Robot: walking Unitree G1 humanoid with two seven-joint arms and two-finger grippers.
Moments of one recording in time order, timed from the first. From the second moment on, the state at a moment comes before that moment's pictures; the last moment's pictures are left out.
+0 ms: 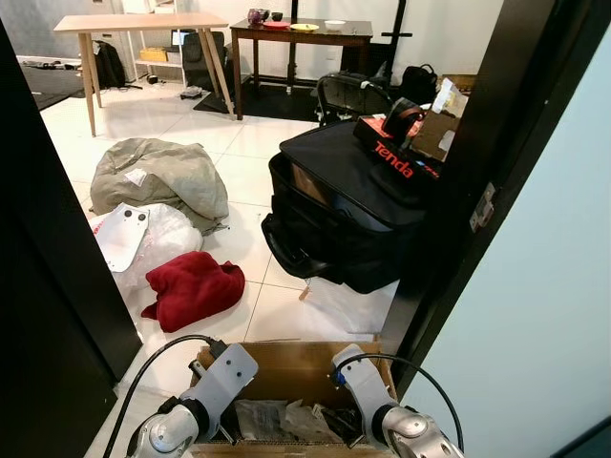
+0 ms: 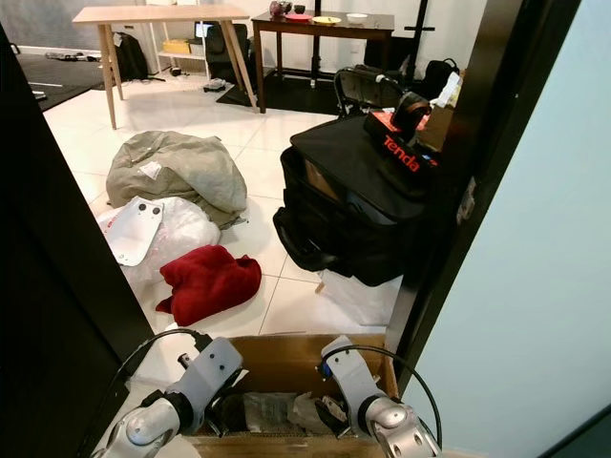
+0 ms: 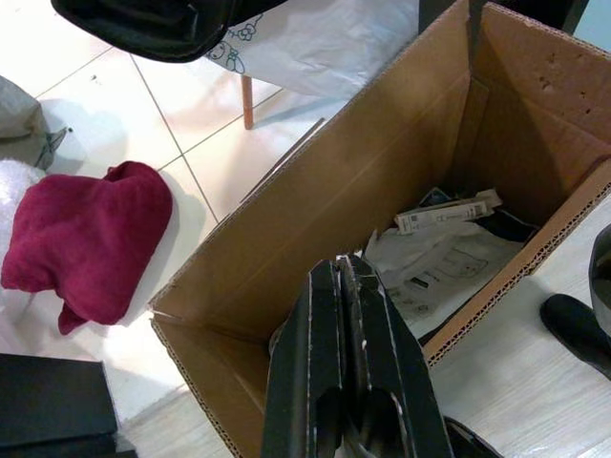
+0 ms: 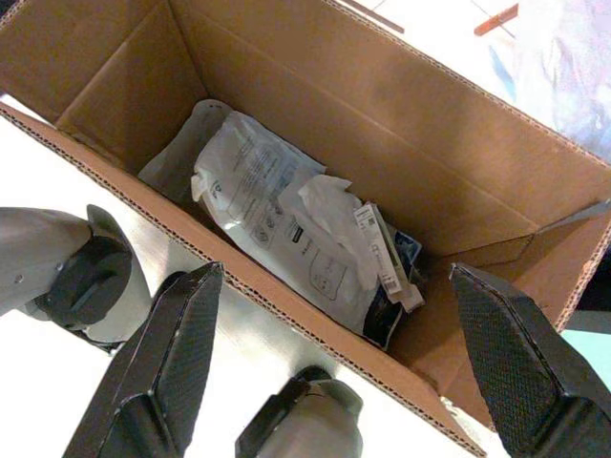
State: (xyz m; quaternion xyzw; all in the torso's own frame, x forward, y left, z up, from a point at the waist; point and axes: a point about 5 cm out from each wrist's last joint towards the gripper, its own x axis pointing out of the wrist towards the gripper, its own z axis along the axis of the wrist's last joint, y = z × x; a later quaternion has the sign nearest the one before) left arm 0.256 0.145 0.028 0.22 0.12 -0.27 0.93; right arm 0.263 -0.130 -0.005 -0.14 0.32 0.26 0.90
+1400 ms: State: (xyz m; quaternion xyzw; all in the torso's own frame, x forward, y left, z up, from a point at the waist) left arm 0.262 0.140 0.031 0.20 0.13 -0.26 0.94; right arm 0.262 -0.130 -0.005 -0.14 0.32 0.25 0.90
